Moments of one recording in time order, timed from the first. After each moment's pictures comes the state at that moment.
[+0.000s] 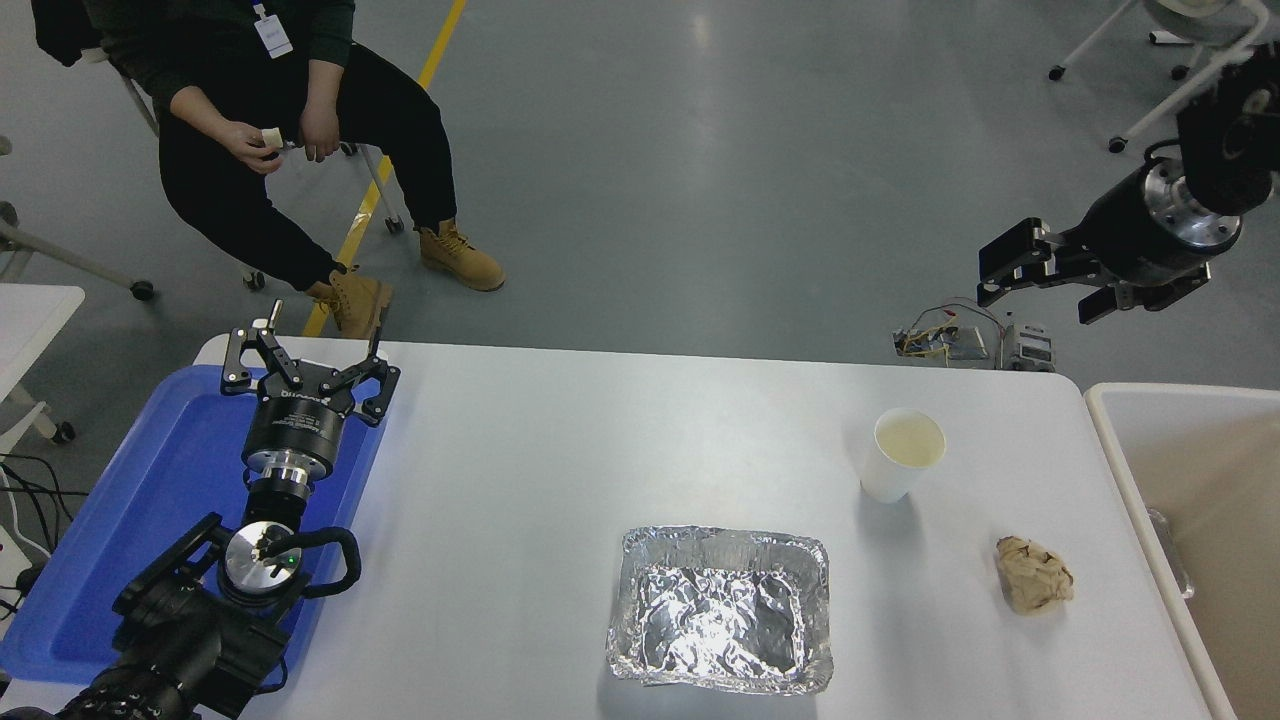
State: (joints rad) left arm -0.50 0.13 -1.12 -0.54 -0.09 -0.62 -0.36; right arm 2.02 -0.43 -1.24 1.06 -0.28 0.76 0.12
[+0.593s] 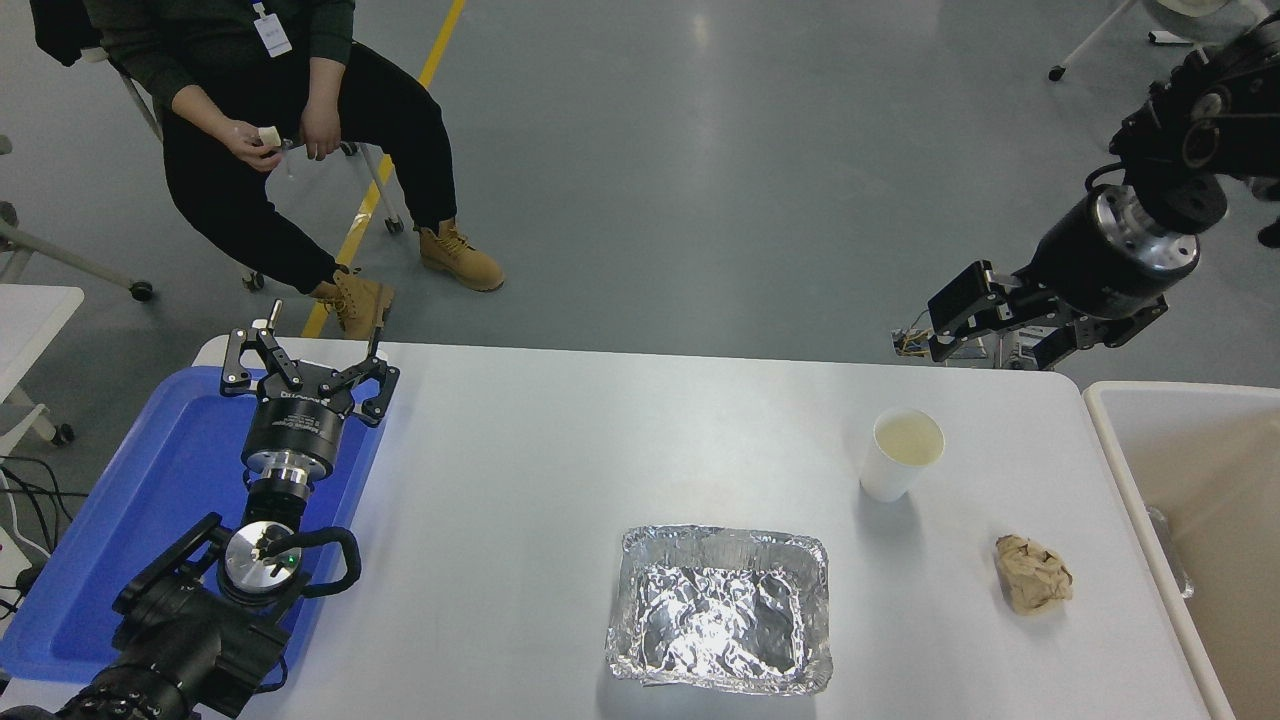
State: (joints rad) left arm -0.50 0.13 -1.12 -0.54 -0.09 -0.62 -0.36; right arm 2.13 -0.42 -1.23 1.22 -0.33 0.78 0.12
